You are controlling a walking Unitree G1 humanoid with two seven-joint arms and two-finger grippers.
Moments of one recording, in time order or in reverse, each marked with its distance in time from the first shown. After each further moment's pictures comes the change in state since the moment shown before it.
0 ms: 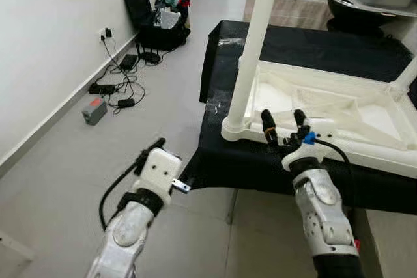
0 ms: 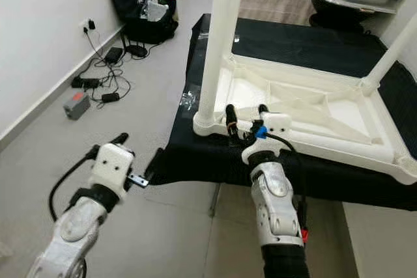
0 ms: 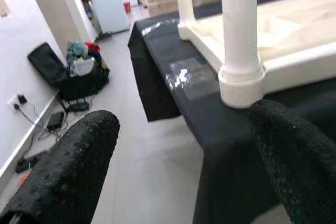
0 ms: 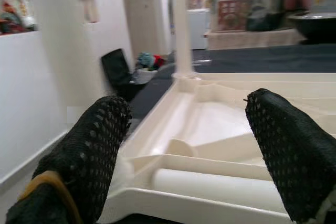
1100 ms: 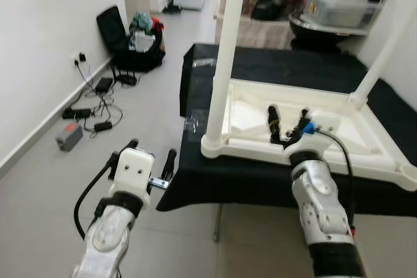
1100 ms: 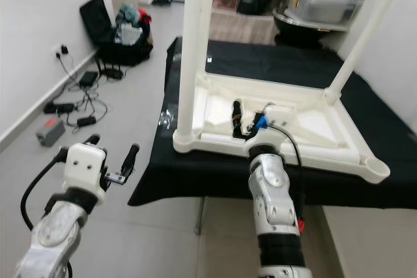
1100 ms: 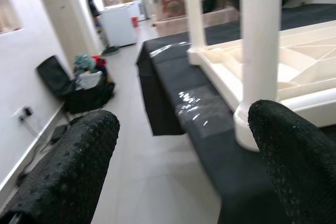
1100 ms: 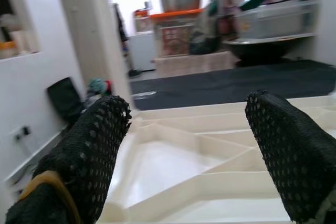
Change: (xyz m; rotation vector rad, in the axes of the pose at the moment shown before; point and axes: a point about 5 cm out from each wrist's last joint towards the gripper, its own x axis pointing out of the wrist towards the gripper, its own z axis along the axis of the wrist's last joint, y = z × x) left arm -0.007 0.024 0.002 -0.016 0.010 0.117; right arm 0.022 0.001 0.017 0.016 -0.028 -0.132
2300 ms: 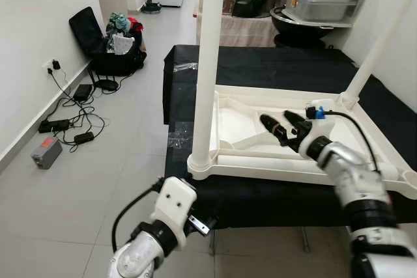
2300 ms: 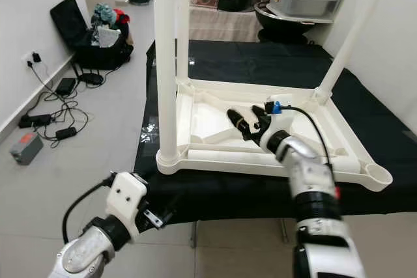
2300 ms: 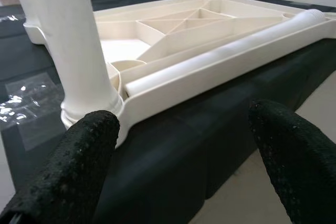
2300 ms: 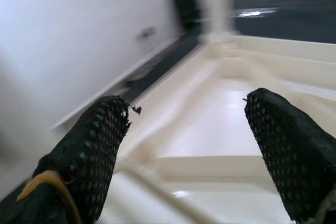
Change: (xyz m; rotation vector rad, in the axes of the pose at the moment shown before) left arm -0.030 -0.067 -0.010 -0.157 0.108 -0.459; right arm 0.031 -0.047 0.003 0.074 0.398 0.725
